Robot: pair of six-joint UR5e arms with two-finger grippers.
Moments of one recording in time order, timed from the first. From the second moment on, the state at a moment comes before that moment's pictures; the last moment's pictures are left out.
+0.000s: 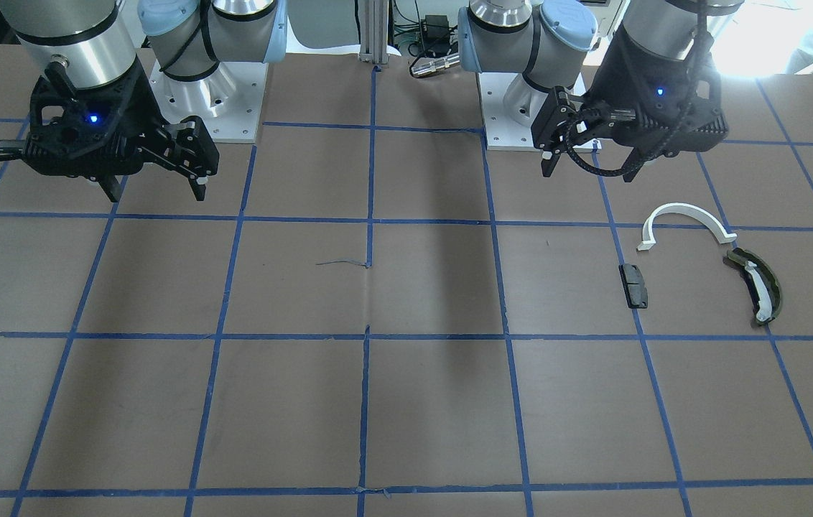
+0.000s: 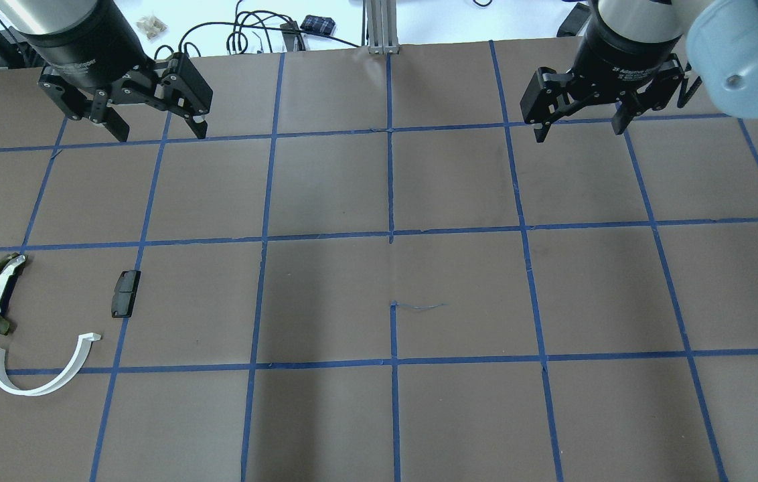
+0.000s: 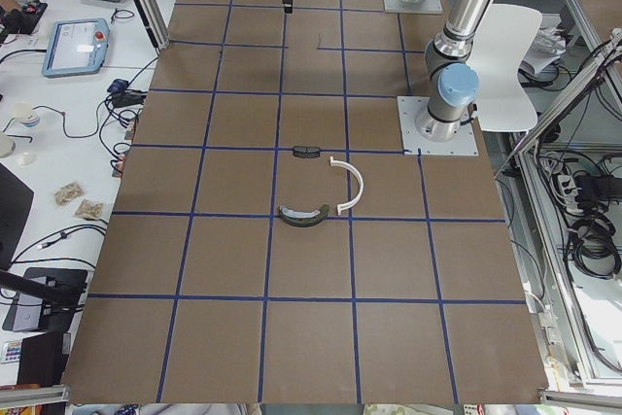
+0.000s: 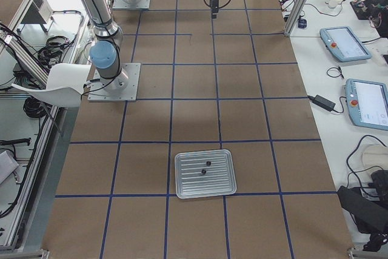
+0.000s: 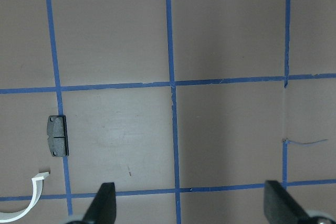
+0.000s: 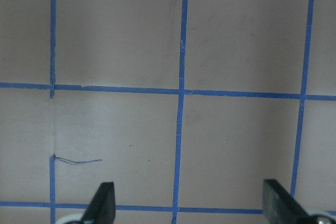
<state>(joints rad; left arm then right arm) -1.56 -1.59 -1.43 -1.66 1.55 0.05 1.60 -1.55 1.54 -1.62 -1.59 -0.03</state>
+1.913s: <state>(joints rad) -1.56 -1.59 -1.43 -1.66 1.54 0.05 0.84 -1.47 1.72 -1.84 -1.62 -1.11</state>
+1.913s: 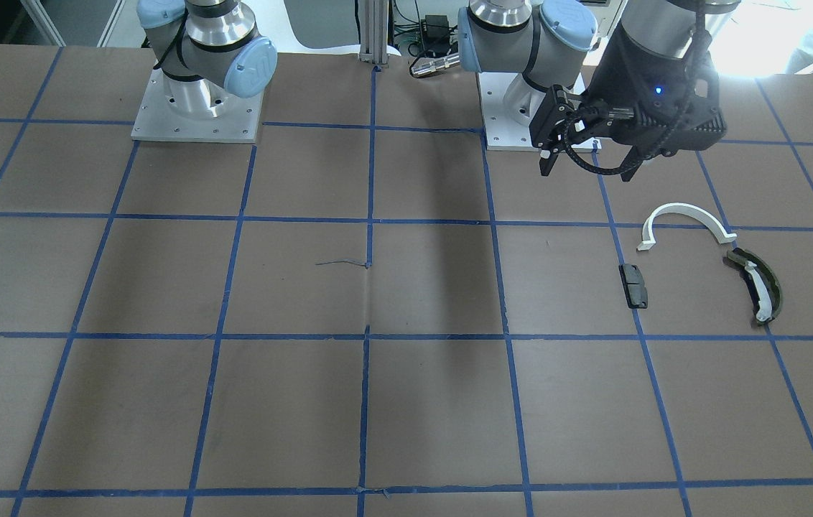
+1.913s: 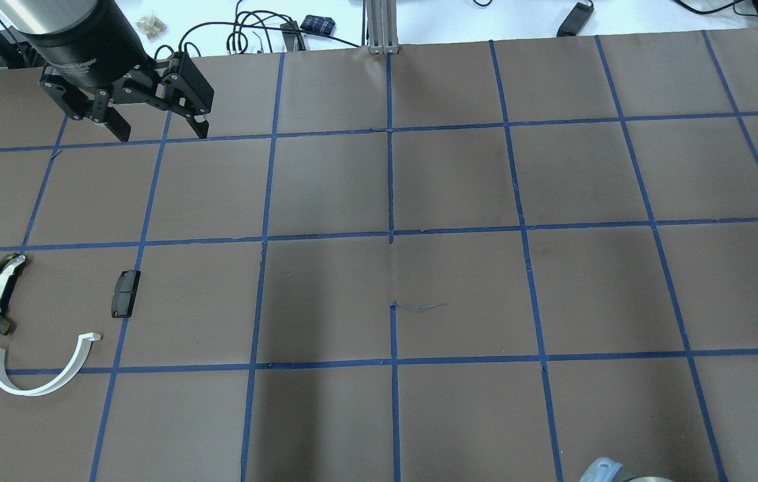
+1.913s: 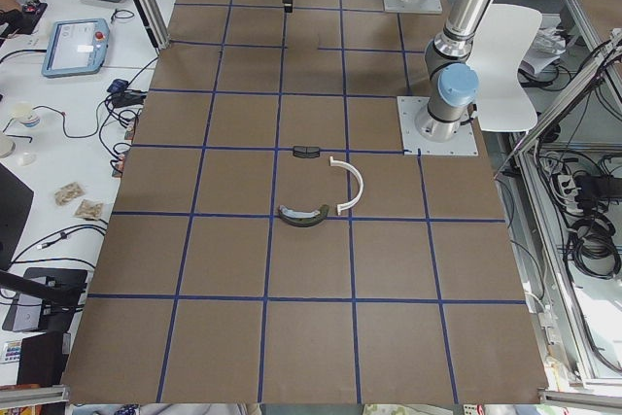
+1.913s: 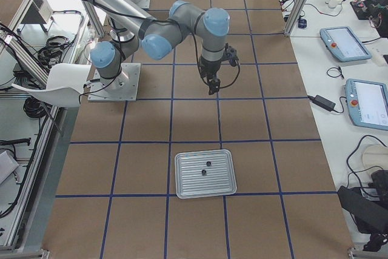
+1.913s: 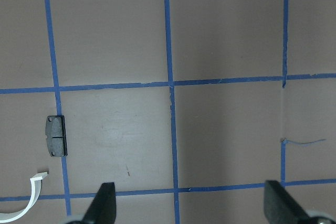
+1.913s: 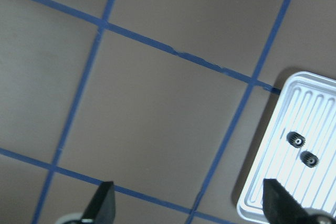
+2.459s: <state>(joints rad) -1.56 -1.59 -1.43 -1.66 1.54 0.04 0.60 -1.09 1.55 -2.08 -1.52 -1.29</state>
